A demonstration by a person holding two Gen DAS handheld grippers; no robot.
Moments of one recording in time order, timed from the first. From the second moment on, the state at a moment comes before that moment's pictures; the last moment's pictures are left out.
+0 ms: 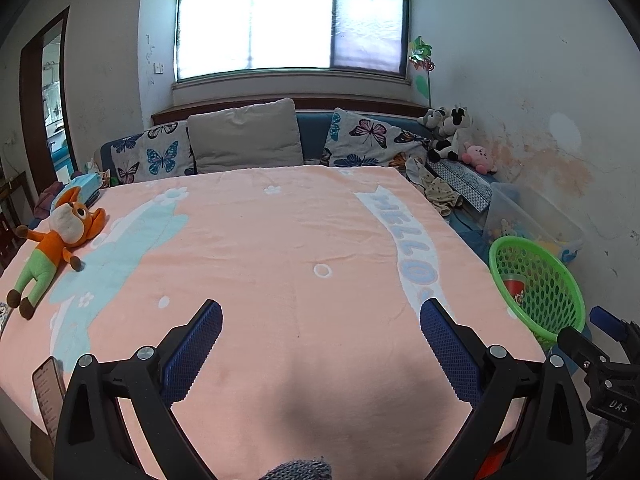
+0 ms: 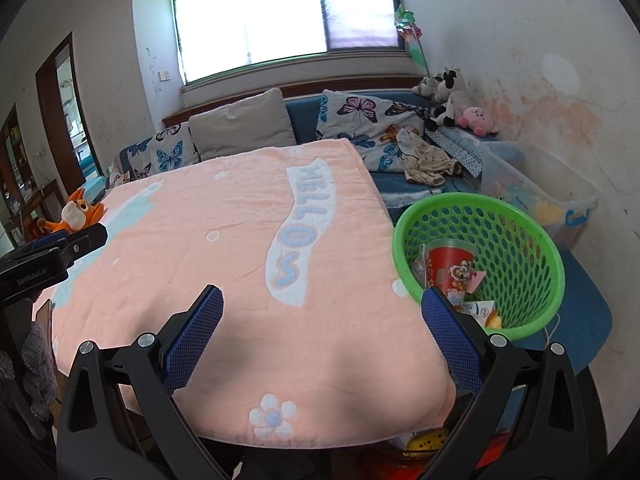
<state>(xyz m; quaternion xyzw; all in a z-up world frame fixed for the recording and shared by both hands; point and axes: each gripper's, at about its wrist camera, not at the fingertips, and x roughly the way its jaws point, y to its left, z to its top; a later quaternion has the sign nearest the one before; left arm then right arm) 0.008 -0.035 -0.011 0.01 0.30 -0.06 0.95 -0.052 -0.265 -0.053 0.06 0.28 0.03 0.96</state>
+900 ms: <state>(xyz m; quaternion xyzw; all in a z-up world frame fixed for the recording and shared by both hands) 0.004 -0.036 -0.012 0.01 0.30 -0.06 0.95 -0.053 -0.265 -0.053 0.06 0.28 0.03 0.96</state>
